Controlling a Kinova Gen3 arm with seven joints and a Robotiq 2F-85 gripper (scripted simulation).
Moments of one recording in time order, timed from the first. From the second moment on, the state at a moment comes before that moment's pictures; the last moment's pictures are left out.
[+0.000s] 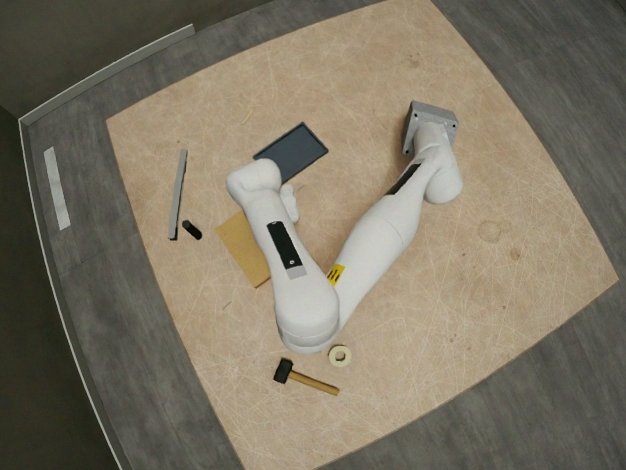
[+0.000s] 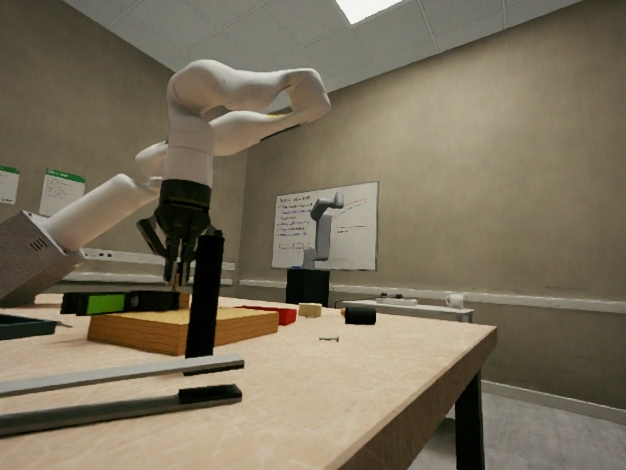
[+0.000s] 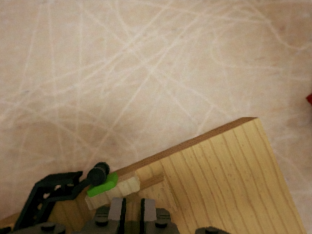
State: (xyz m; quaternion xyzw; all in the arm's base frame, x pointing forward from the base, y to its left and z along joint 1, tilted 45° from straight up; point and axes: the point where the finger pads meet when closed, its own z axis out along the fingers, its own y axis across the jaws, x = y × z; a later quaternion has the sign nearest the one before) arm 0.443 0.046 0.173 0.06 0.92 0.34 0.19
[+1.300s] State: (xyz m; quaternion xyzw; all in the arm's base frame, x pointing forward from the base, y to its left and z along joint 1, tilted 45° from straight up) arm 0.443 0.045 0.174 0.15 0.91 0.35 0.15
